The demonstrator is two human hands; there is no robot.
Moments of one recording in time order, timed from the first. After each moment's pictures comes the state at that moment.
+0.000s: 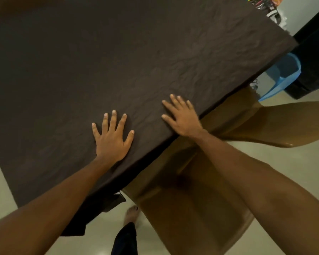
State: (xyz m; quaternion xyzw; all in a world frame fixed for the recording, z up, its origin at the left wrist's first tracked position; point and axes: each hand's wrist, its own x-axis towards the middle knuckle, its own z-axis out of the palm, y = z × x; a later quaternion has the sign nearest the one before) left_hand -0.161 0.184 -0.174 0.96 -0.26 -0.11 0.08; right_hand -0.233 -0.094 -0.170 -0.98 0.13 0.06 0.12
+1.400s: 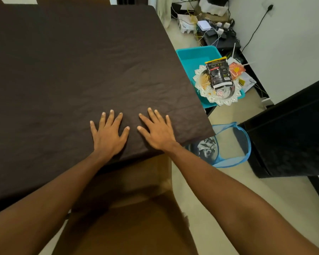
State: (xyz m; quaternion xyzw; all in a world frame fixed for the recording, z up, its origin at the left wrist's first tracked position) left_hand -0.129 -0.455 -0.159 0.98 -0.08 -0.09 0.16; right_hand -0.144 -0.658 -0.158 -0.98 -0.02 0.11 0.14
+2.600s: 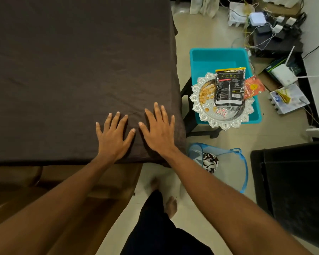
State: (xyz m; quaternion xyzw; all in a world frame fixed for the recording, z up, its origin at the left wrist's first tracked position) left_hand -0.137 -0.673 -0.158 0.99 0.05 -0.04 0.12; right_hand -0.094 -0.848 -0.164 -0.97 -0.11 0.05 0.21
